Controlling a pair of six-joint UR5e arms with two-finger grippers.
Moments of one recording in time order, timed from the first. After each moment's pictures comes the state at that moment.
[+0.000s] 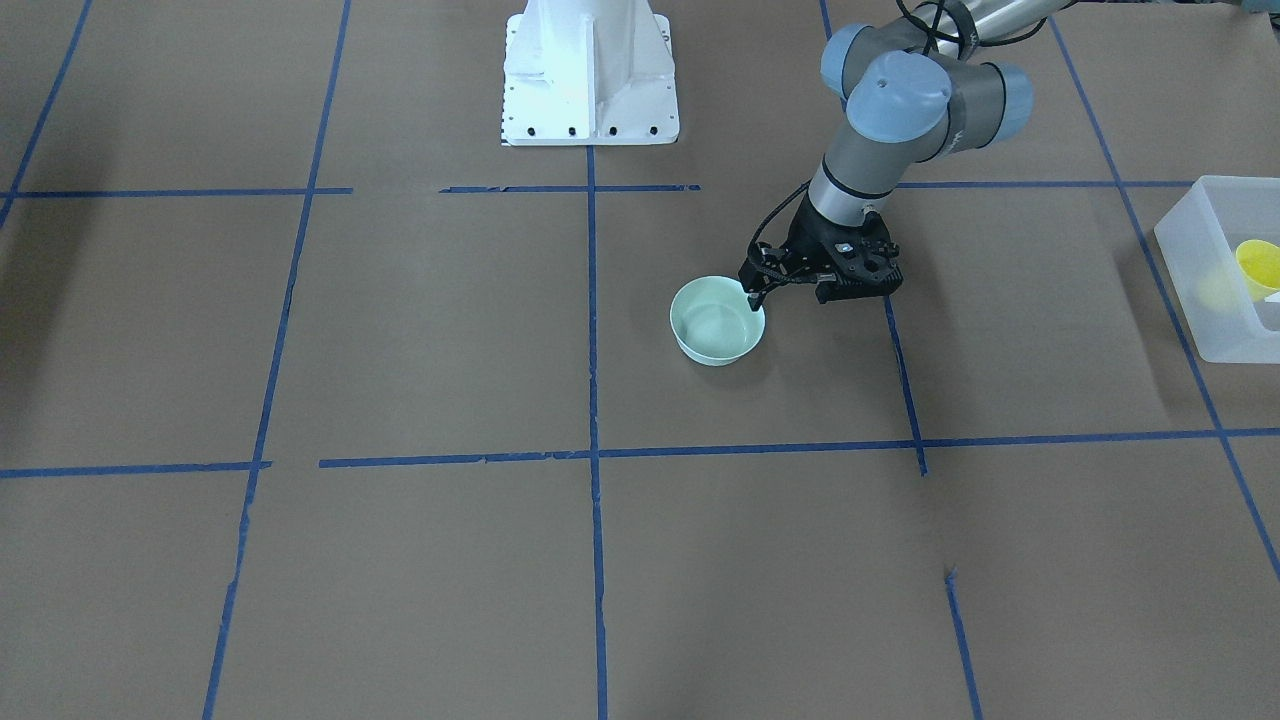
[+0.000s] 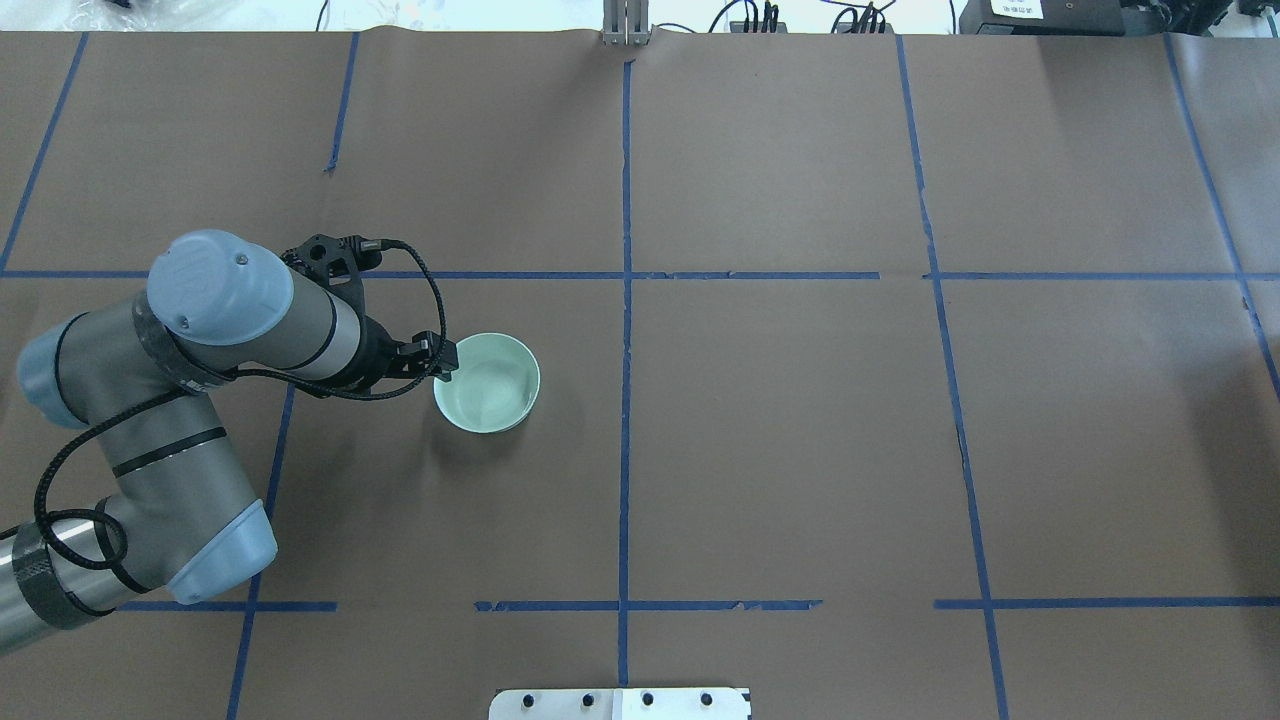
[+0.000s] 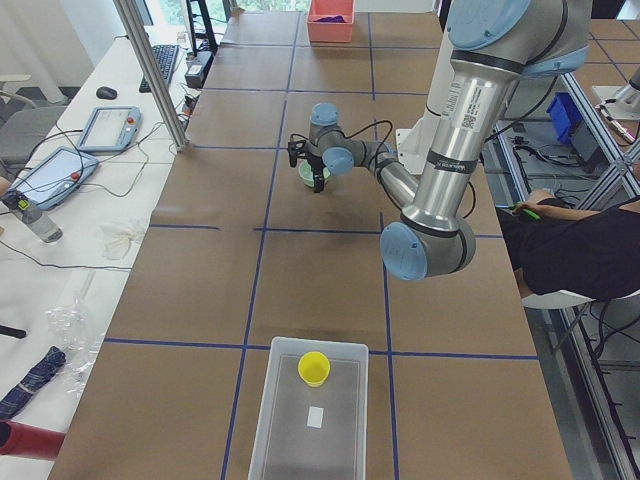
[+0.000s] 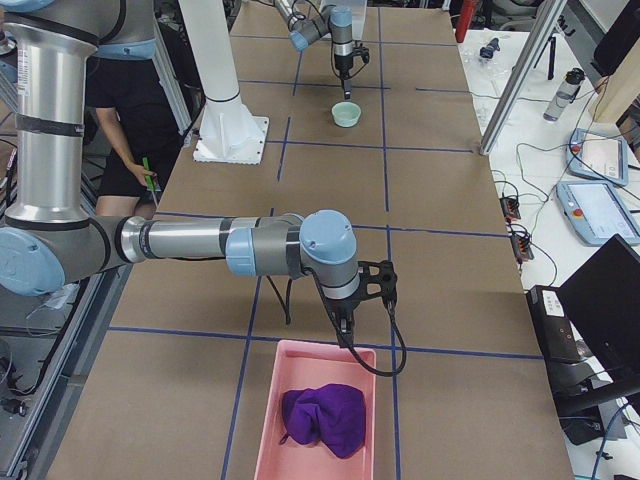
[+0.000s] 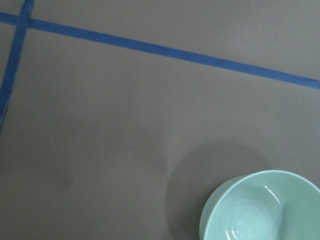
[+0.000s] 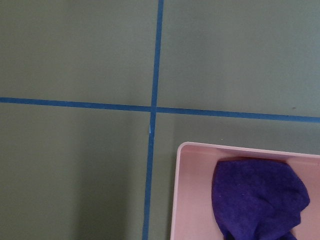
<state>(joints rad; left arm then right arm) -0.59 -1.93 -1.79 -1.88 -1.91 -1.36 1.68 -1.71 1.82 -1.56 2.35 -0.04</state>
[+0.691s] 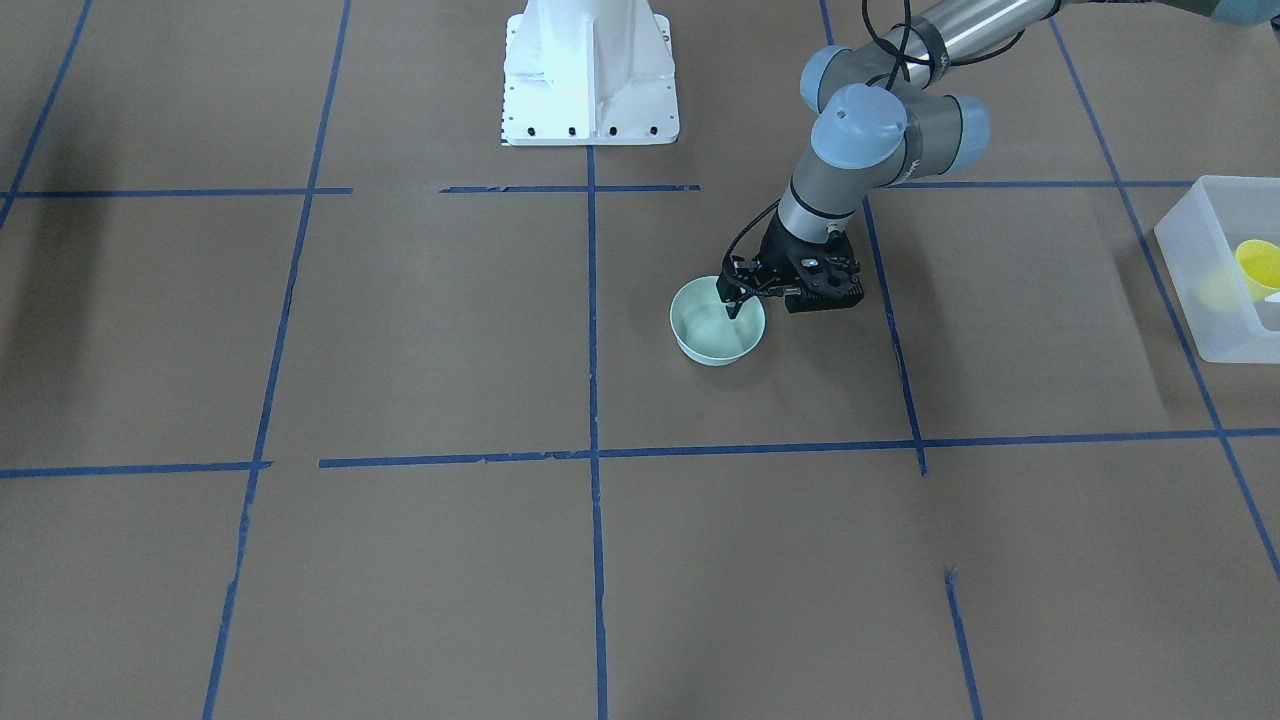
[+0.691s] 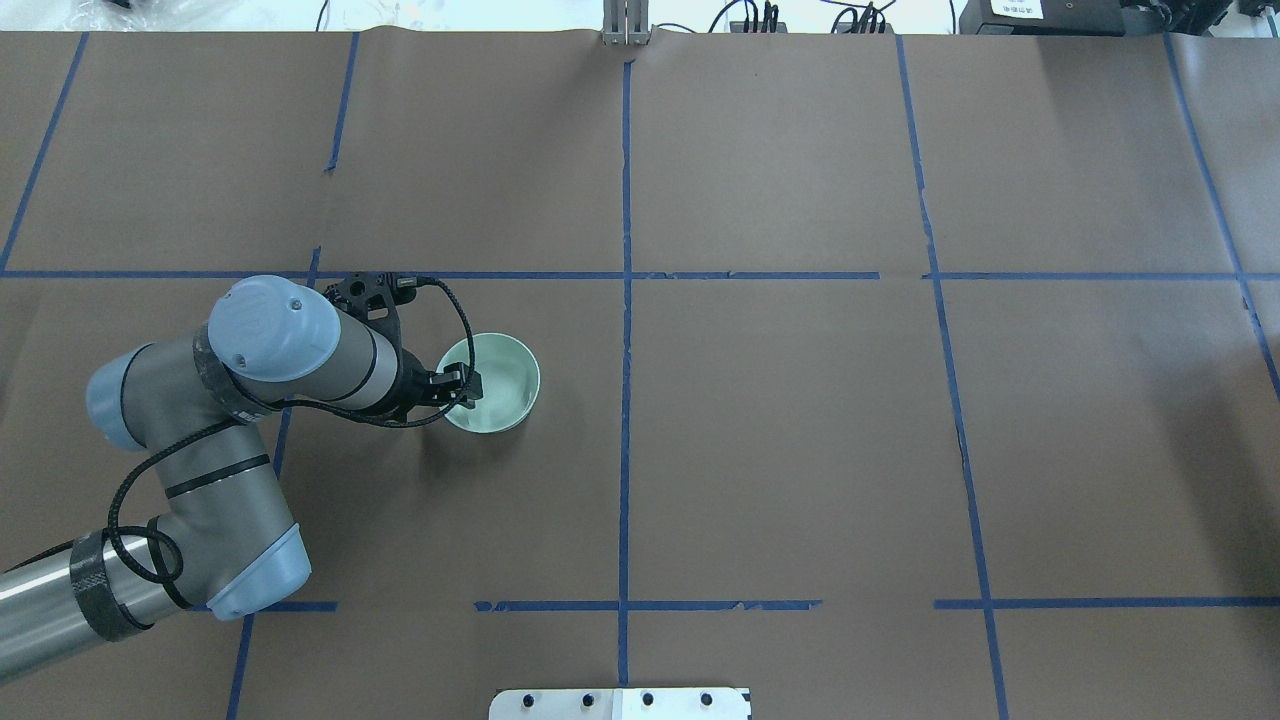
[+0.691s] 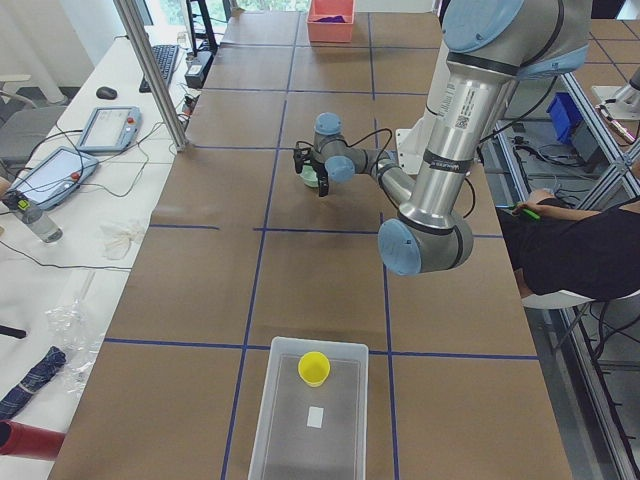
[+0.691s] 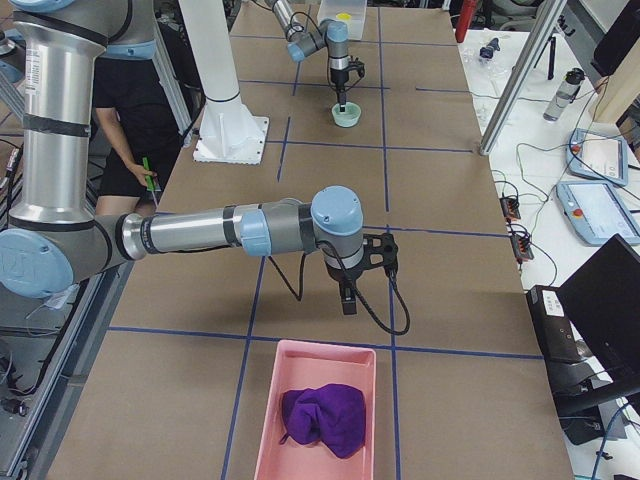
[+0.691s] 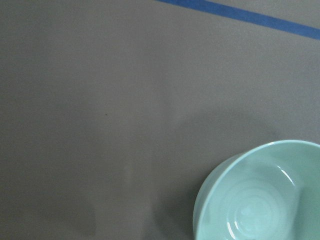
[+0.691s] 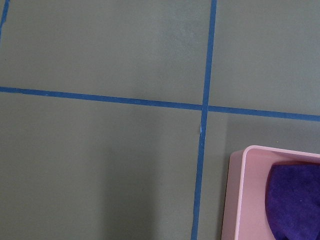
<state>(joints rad) -0.54 -1.95 -1.69 -1.98 -1.89 -1.39 1.59 -1.72 1.88 -1.55 2.38 0.03</state>
